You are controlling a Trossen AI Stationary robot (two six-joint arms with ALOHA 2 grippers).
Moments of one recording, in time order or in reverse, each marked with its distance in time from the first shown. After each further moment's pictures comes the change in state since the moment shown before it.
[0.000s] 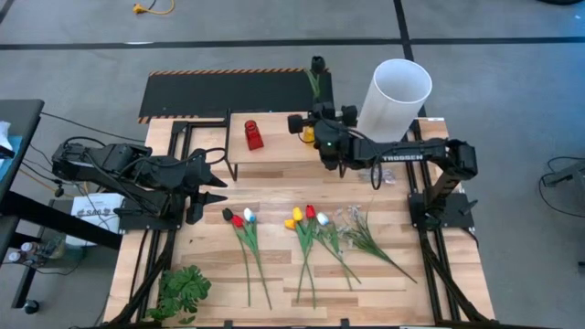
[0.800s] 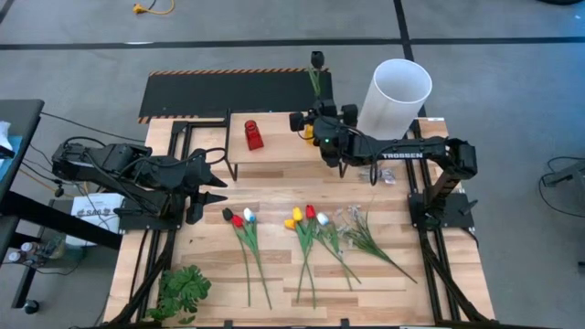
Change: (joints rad) left arm 0.000 0.000 0.000 0.000 0.000 0.000; right arm -0.026 0.000 0.000 -0.071 -0.016 0.052
